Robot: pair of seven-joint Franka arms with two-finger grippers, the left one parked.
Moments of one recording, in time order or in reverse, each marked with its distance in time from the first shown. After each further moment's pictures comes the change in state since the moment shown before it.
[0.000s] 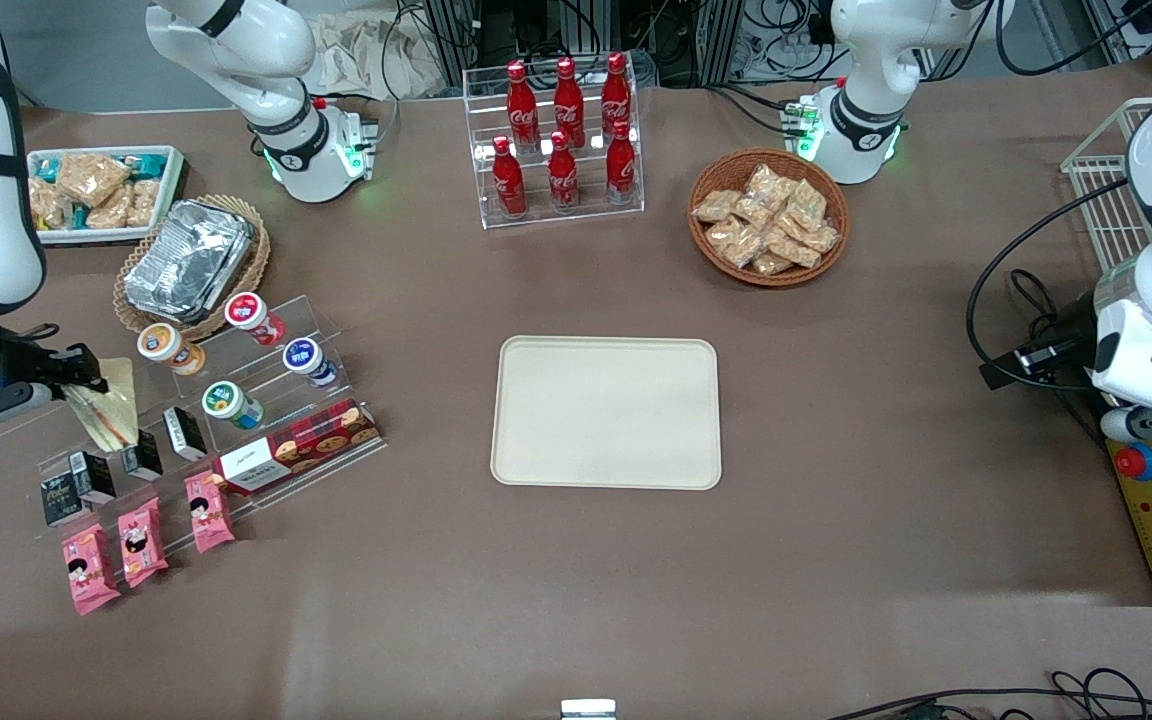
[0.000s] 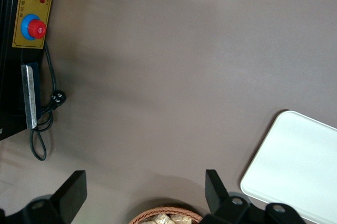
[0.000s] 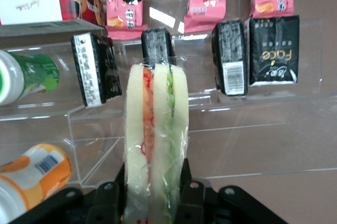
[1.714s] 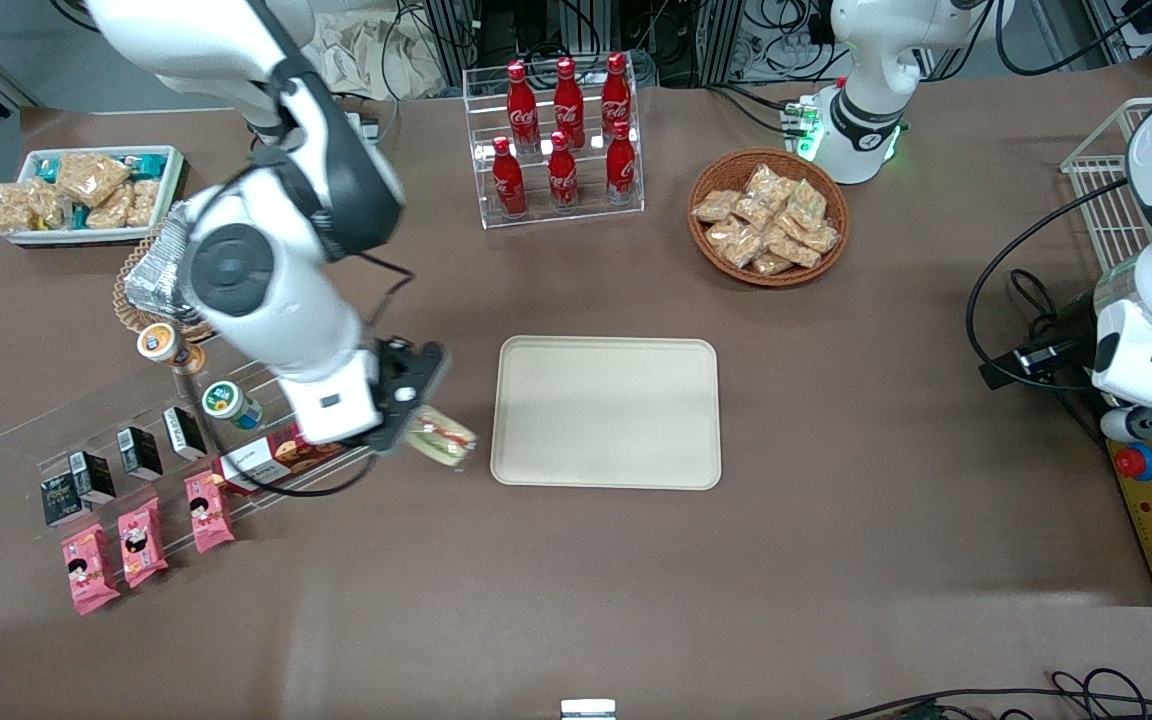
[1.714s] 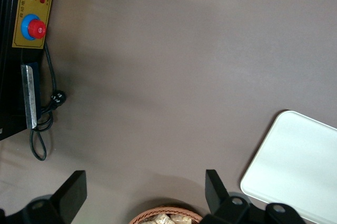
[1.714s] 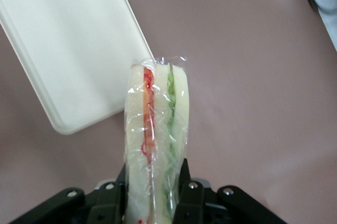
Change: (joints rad) arm 0.770 0.257 0.067 0.594 0.008 -0.234 0.147
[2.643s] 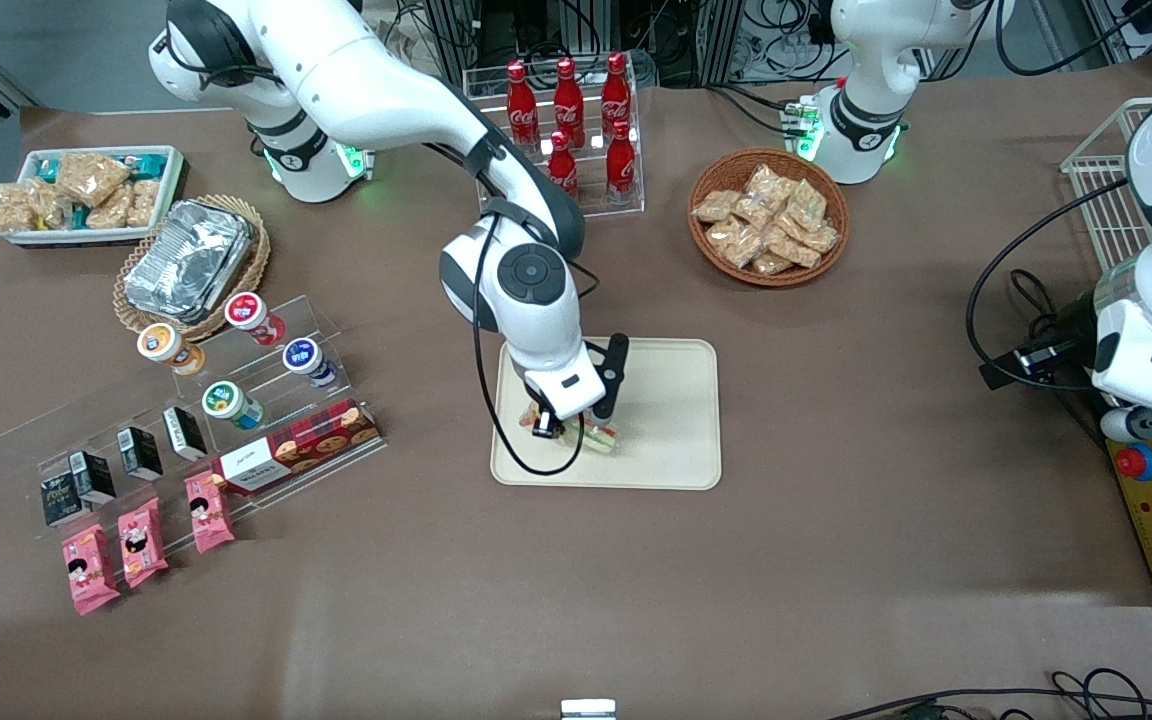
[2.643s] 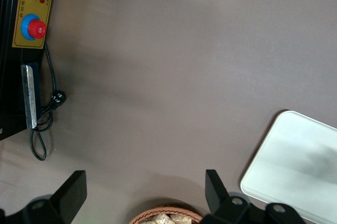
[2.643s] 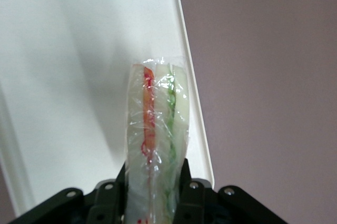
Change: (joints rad) arm 0.252 0.302 -0.010 0.029 -0.114 0.334 0.073
